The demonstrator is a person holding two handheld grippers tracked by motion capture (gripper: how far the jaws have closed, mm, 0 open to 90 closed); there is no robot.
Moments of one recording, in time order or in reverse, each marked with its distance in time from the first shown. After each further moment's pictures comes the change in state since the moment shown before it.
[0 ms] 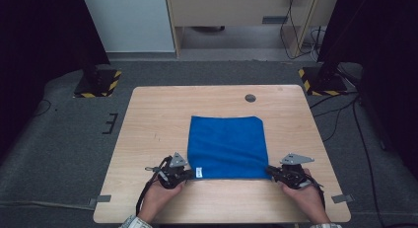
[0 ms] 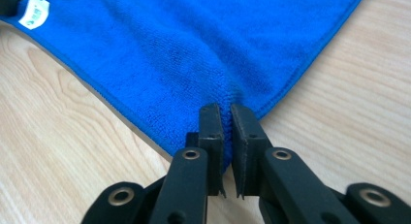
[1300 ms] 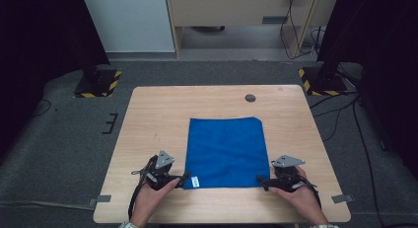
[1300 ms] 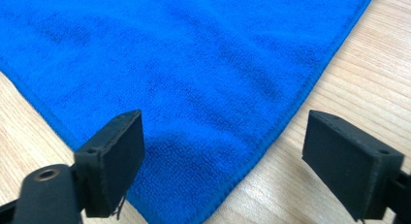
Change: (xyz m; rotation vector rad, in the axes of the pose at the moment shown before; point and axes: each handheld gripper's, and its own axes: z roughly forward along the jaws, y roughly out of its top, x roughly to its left) left arm 0.016 -0.007 -0.025 -0.147 0.147 -0.080; right arm 0.013 0.001 0.015 0.017 -0.058 -0.070
